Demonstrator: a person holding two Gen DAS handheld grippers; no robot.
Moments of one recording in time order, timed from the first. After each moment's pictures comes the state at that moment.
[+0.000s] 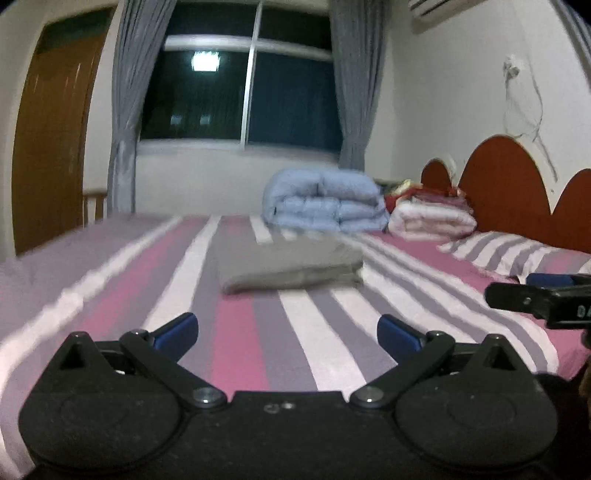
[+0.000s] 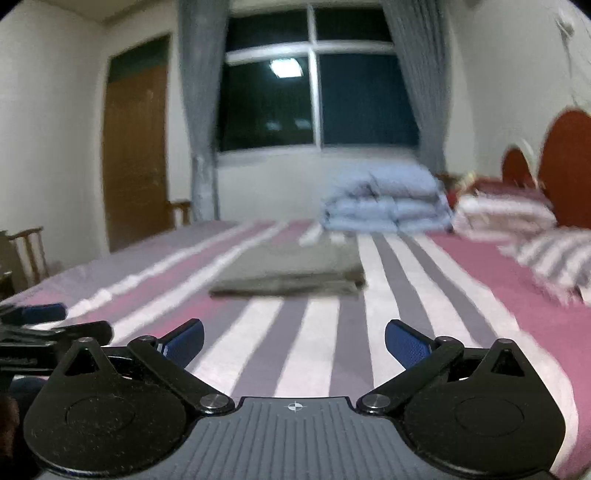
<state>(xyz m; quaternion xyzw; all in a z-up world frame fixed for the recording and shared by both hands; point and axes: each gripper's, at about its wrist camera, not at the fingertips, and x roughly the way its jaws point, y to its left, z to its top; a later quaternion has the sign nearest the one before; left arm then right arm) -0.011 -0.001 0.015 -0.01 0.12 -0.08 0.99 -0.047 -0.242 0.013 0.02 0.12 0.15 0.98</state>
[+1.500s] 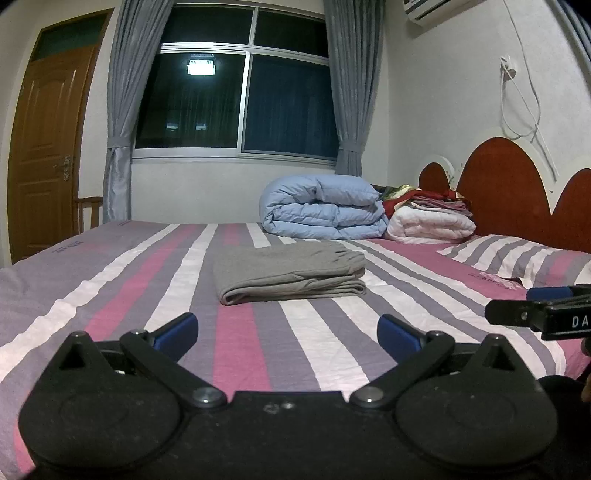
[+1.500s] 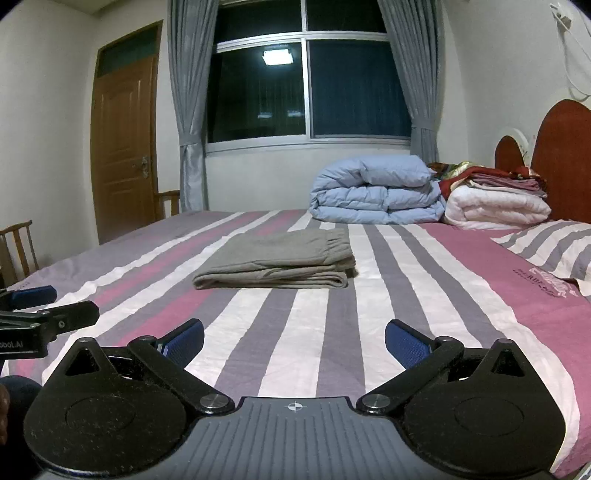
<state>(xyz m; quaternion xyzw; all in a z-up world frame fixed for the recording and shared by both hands) 0.000 0.009 0.006 -0.01 0.13 -0.09 0.99 -0.022 -0.245 -0.003 0.03 0.16 0.13 0.98</state>
